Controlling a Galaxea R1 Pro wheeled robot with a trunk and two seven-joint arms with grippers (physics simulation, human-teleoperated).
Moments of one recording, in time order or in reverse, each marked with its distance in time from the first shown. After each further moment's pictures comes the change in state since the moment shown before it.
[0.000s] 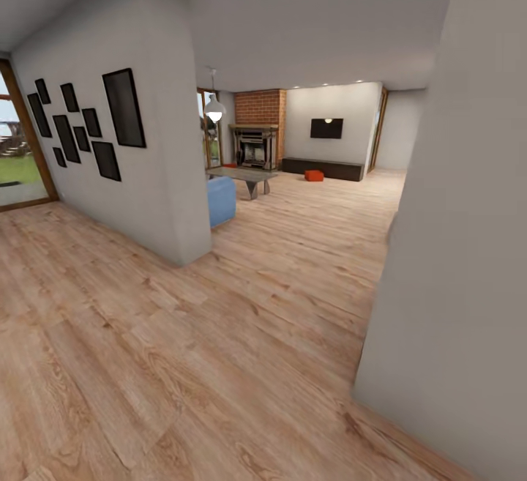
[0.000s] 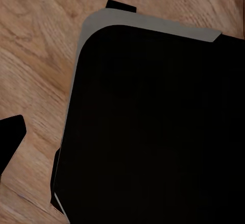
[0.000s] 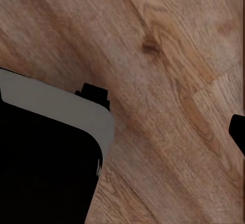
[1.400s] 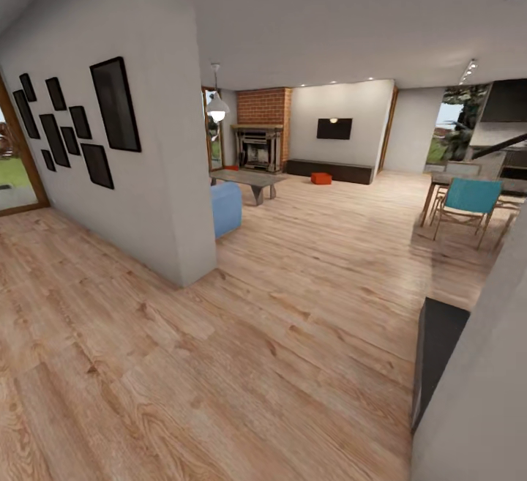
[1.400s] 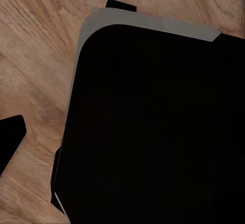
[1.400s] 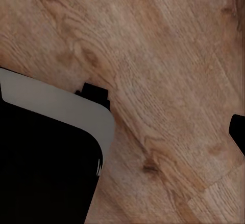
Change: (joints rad) left arm 0.000 0.001 -0.001 0.000 0.000 0.003 -0.001; right arm 0.000 0.000 0.003 0.000 0.000 0.000 0.002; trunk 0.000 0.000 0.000
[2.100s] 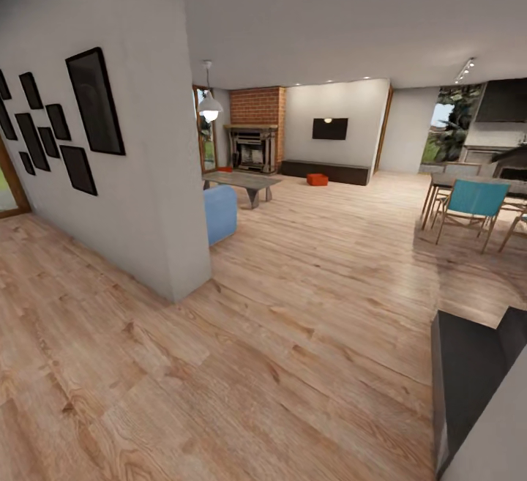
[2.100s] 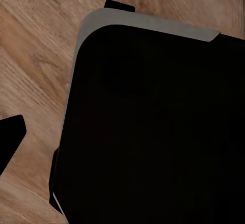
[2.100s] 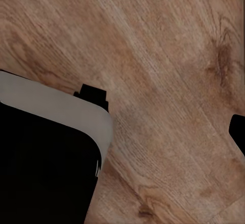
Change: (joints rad) left arm -0.001 -0.003 0.001 0.001 0.000 -0.003 0.000; right arm 0.000 0.002 -0.002 0.000 -0.001 -0.003 -0.012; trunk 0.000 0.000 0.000
